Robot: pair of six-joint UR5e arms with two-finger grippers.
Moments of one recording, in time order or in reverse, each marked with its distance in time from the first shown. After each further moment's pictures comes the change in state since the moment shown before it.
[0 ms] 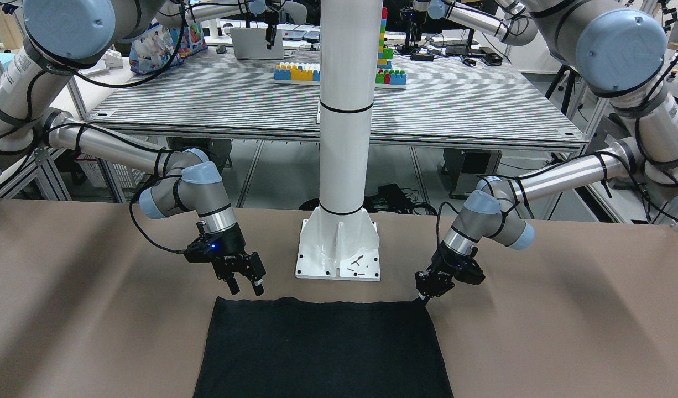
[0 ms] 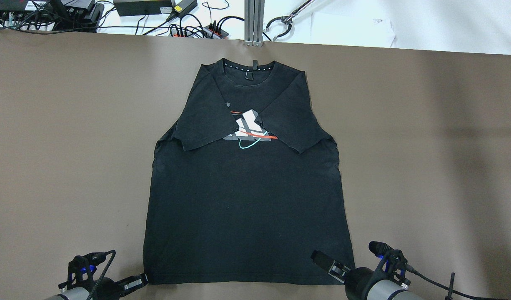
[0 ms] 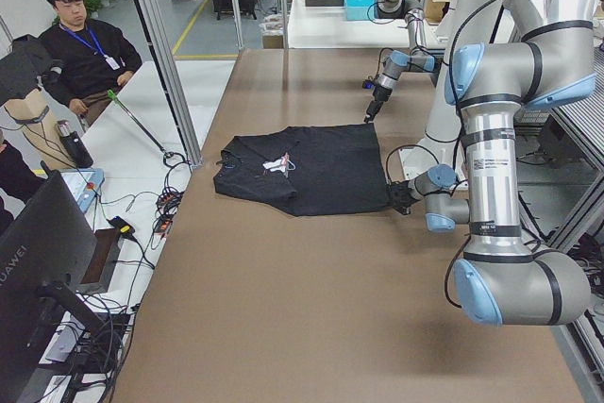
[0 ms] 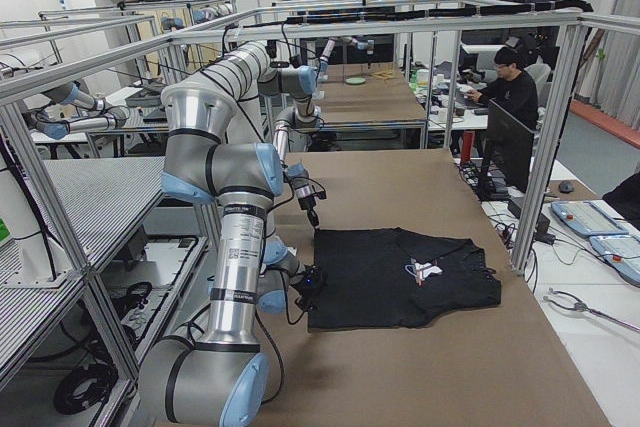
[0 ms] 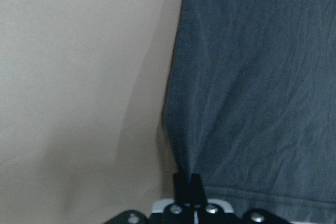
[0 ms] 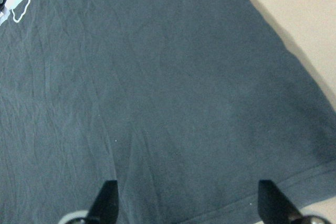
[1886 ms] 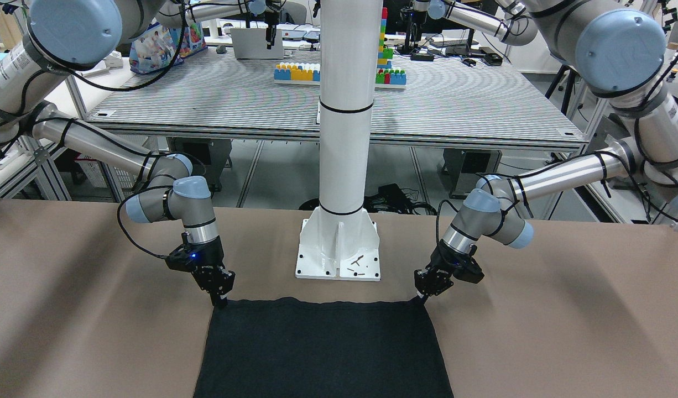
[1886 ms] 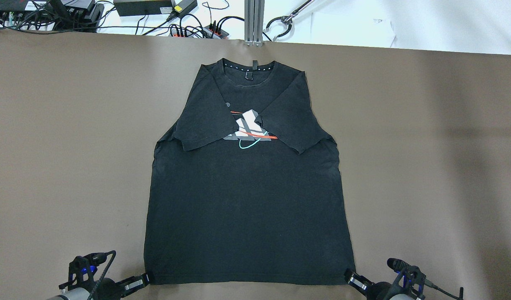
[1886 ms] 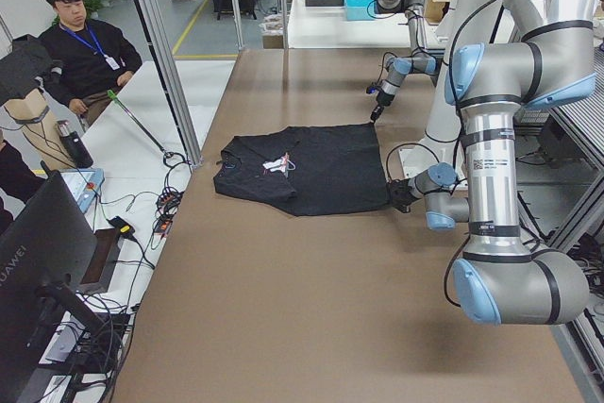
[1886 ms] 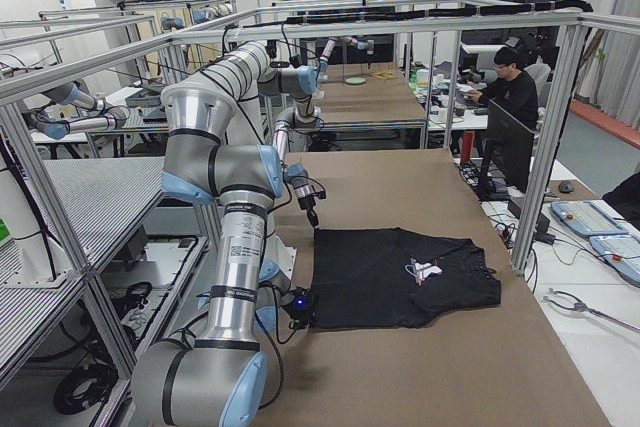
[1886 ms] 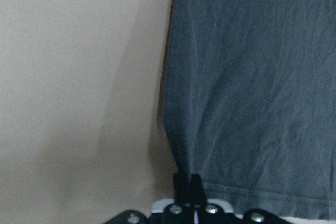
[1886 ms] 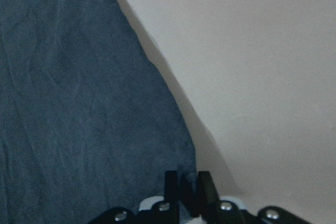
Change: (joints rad) left arm 0.002 -0.008 -0.010 0.001 0.003 0.001; right arm -0.069 -0.056 -0.067 -0.007 -0.054 0.047
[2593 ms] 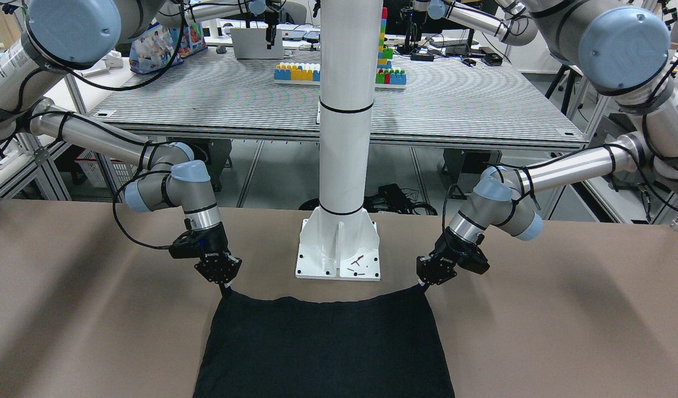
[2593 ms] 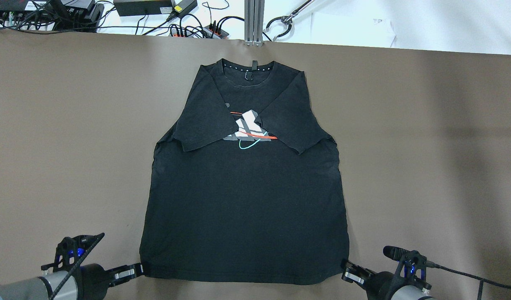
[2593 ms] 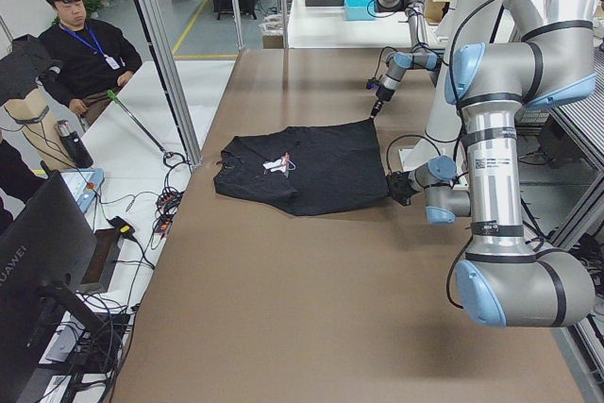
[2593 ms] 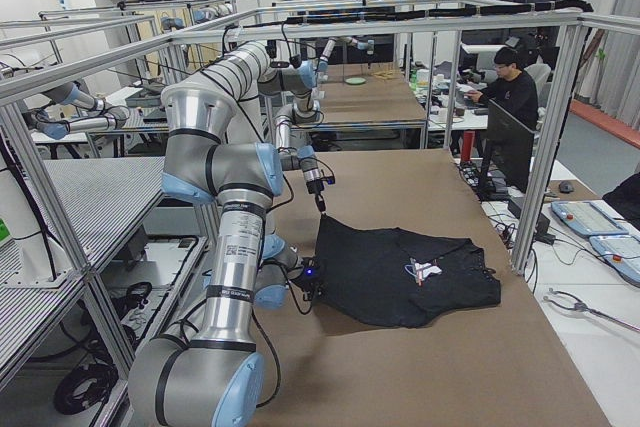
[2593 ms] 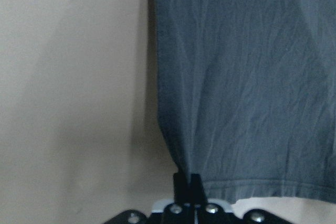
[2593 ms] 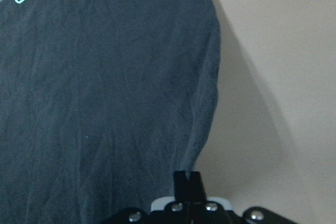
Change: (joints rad) left arm -0.168 0.020 -0.187 0.138 -0.224 0.144; right arm 0.080 0.003 0.174 -0.012 0.025 -0.340
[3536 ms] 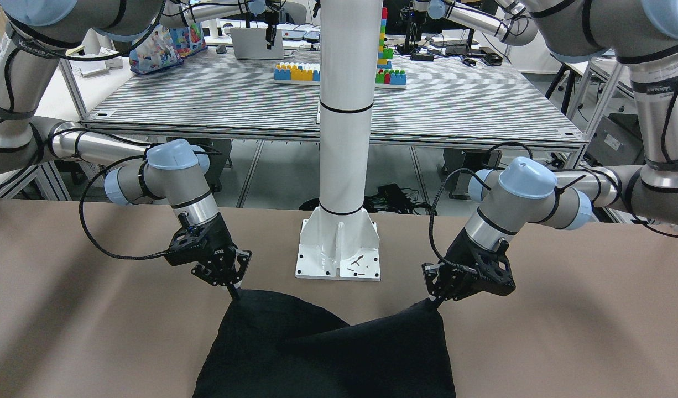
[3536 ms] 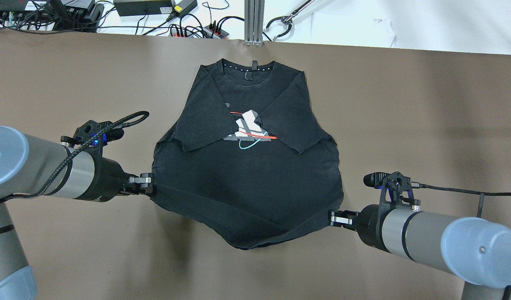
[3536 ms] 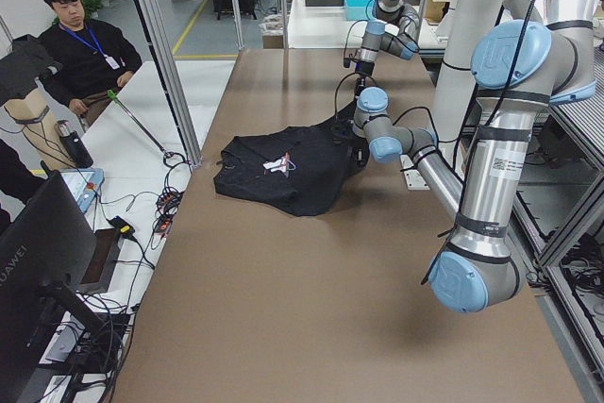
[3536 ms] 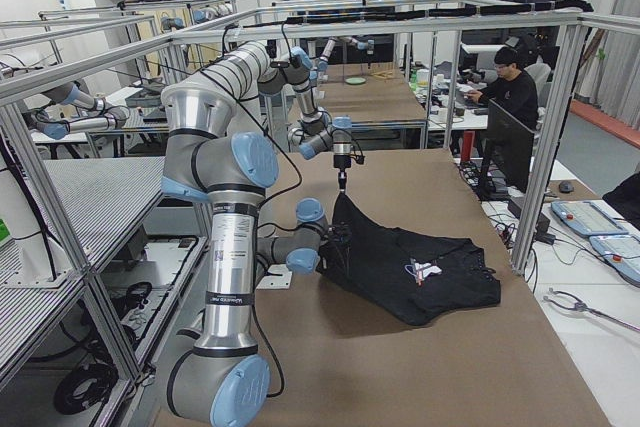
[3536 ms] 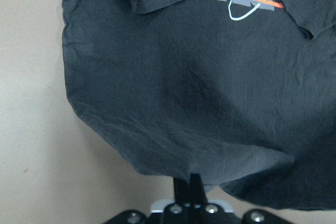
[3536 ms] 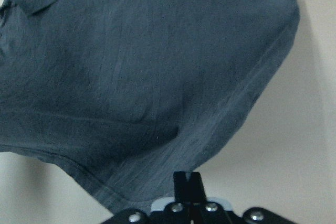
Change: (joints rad) left arm -0.456 -0.330 -0.097 0.577 -0.724 0.387; right arm 0.339 0.195 0.109 -0.280 0.657 -0.302
